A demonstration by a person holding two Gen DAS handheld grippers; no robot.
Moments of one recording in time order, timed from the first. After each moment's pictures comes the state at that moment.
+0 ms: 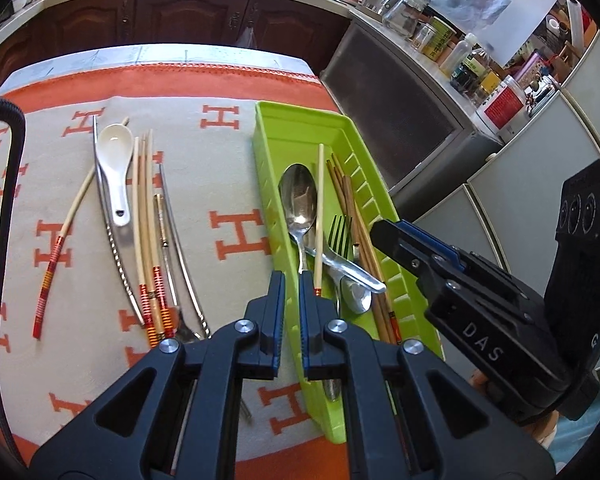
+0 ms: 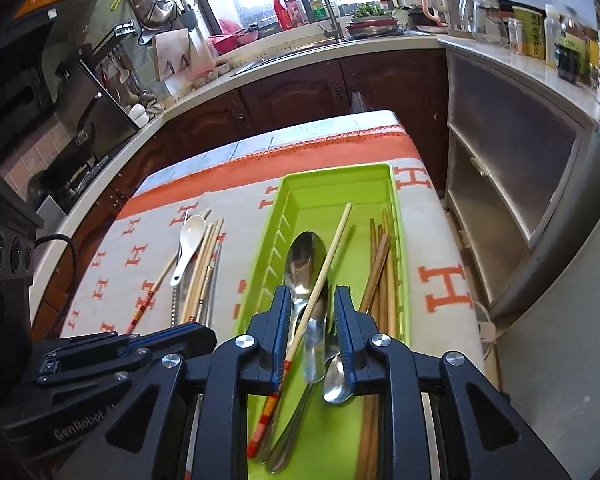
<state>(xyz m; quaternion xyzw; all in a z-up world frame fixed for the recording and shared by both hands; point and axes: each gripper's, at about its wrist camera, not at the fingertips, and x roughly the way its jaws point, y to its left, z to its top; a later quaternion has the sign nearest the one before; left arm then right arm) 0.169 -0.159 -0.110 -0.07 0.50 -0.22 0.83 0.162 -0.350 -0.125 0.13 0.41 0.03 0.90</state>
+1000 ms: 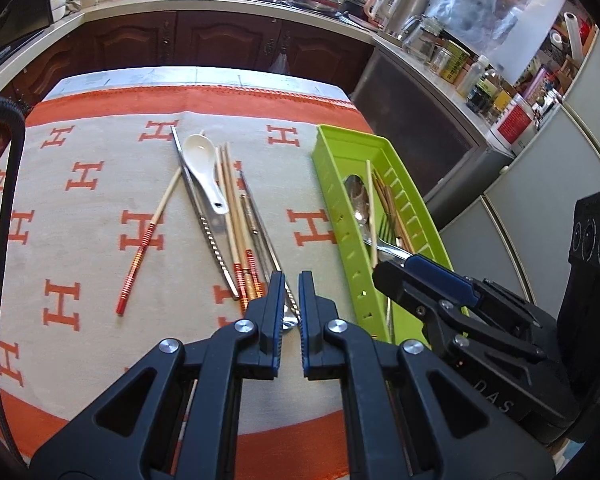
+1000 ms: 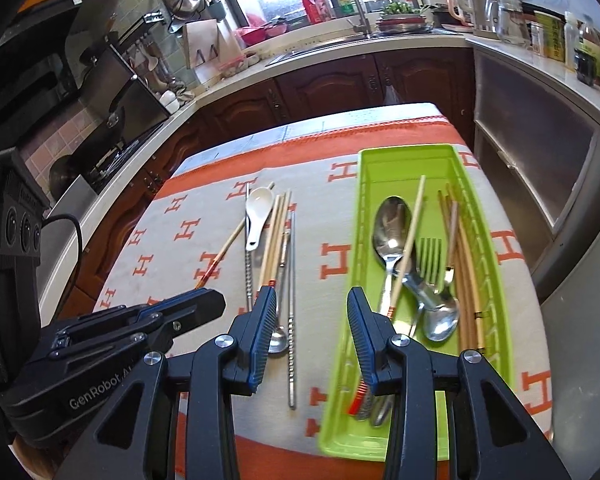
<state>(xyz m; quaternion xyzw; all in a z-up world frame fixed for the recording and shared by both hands) 0.128 -0.074 -0.086 -0.07 0.46 -0.18 0.86 0.114 -0.258 -0.105 0.12 0.42 0.08 0.90</state>
